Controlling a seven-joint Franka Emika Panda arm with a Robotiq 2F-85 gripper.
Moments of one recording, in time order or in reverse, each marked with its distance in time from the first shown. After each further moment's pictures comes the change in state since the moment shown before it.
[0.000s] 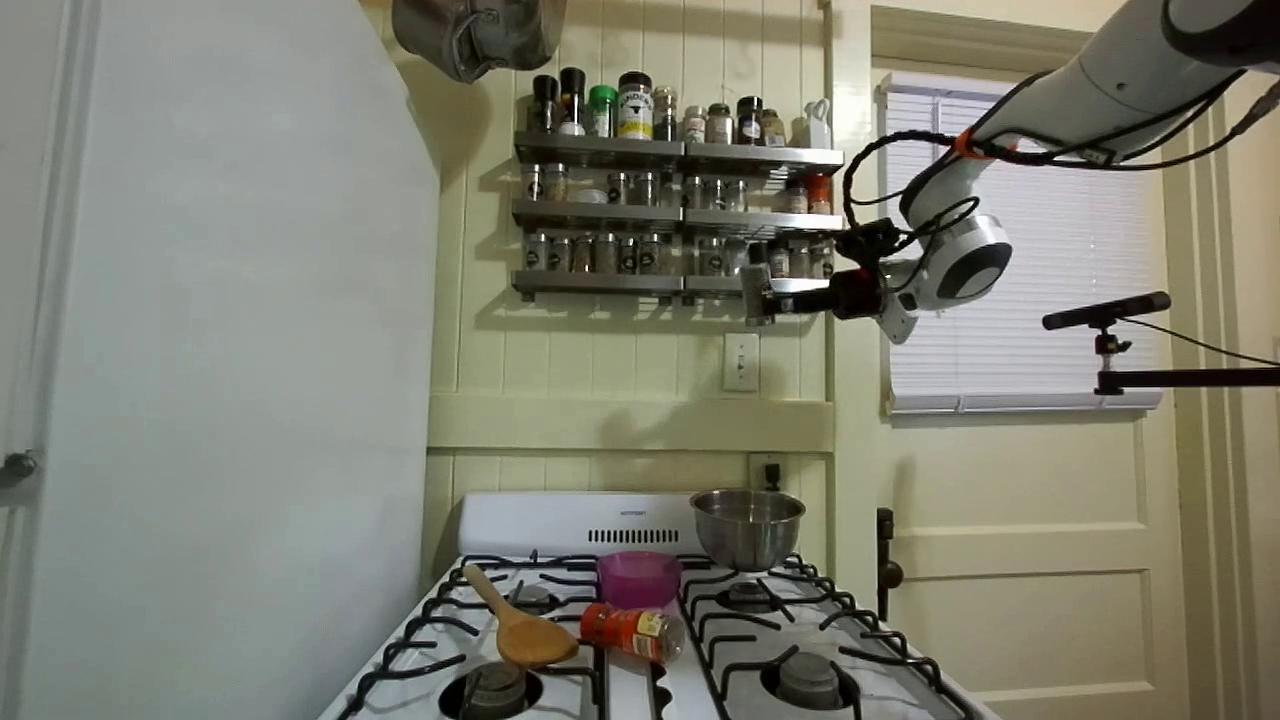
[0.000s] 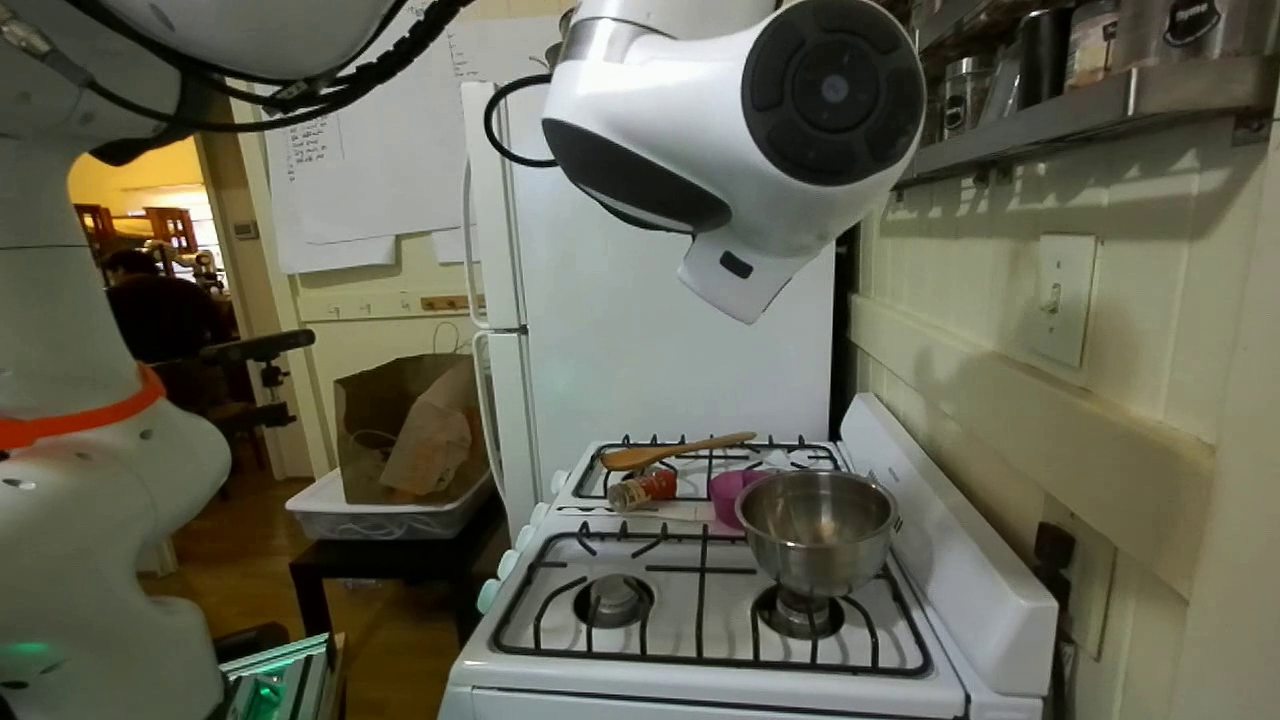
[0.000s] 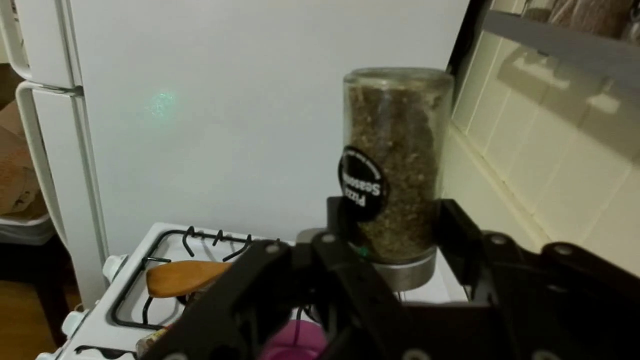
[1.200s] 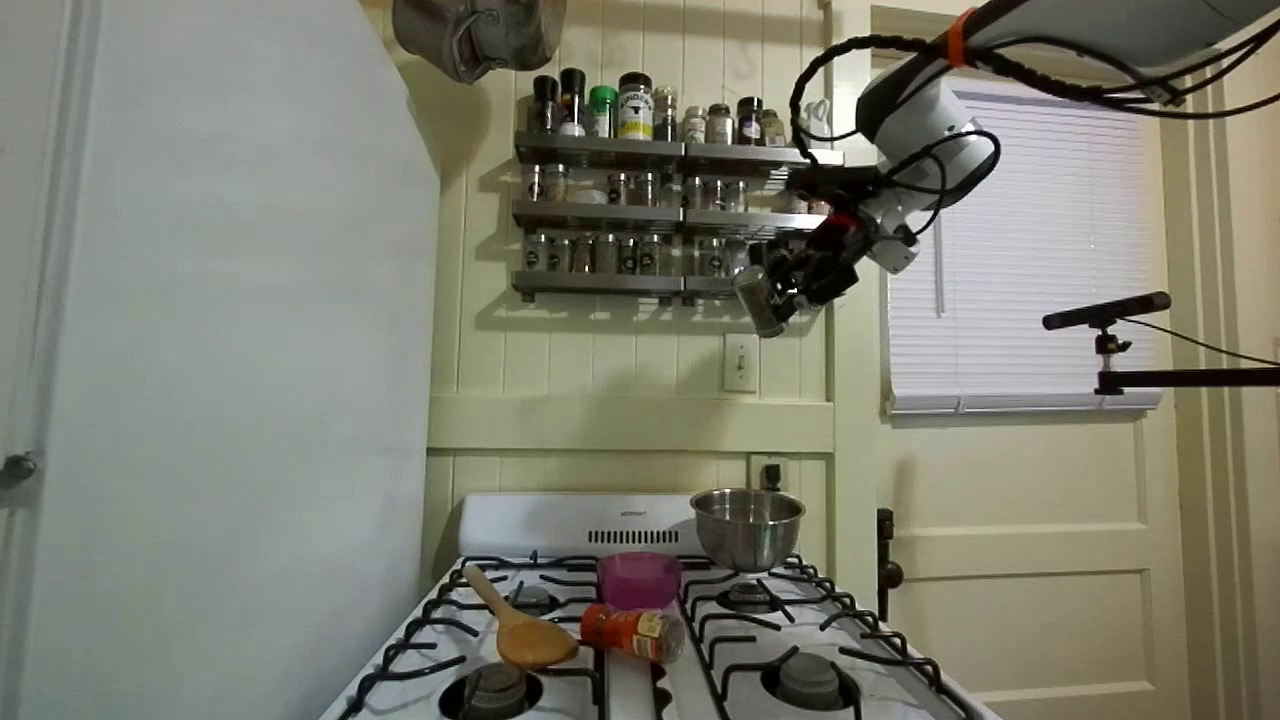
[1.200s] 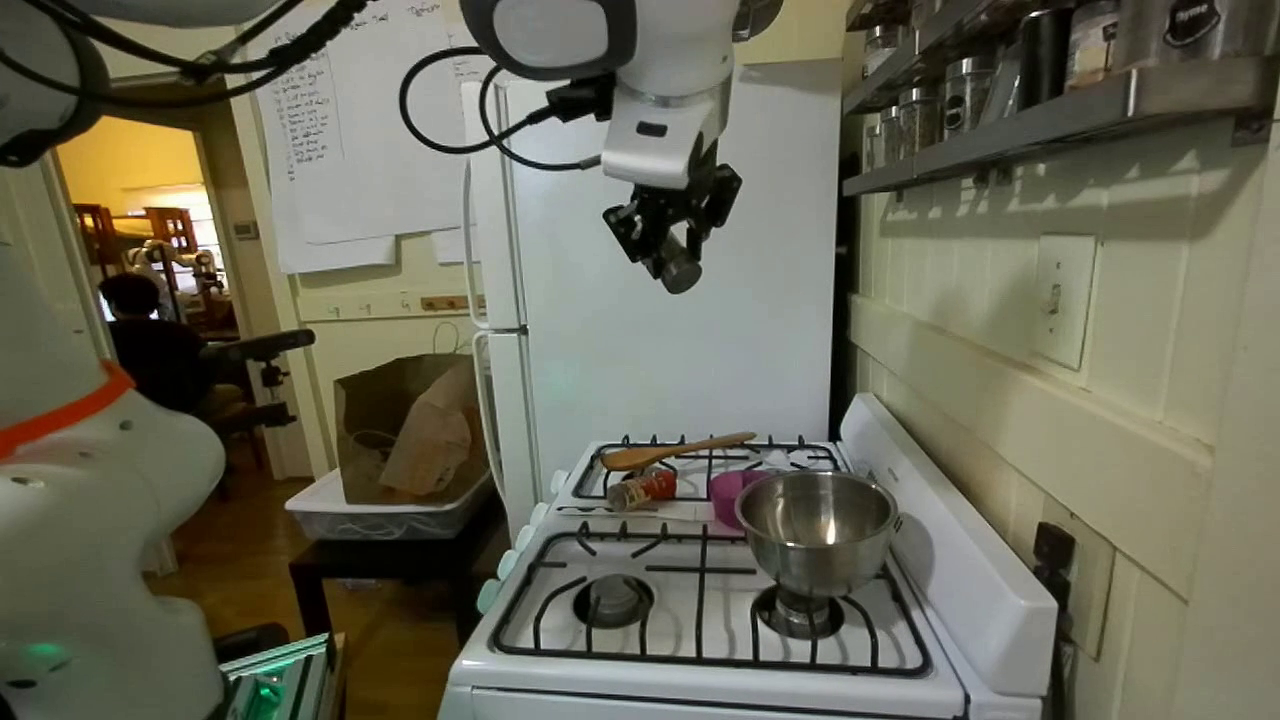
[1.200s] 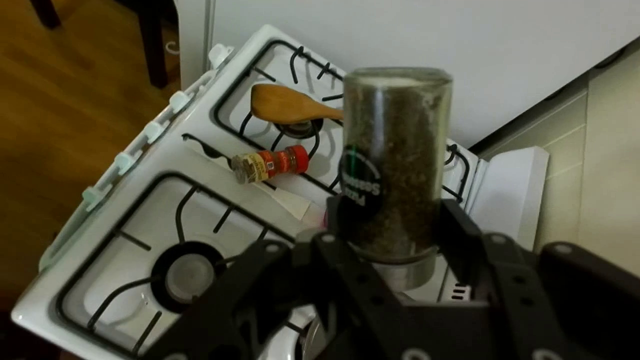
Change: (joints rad) arm 0.063 -0.231 0.164 -0.003 -0.613 0.113 0.035
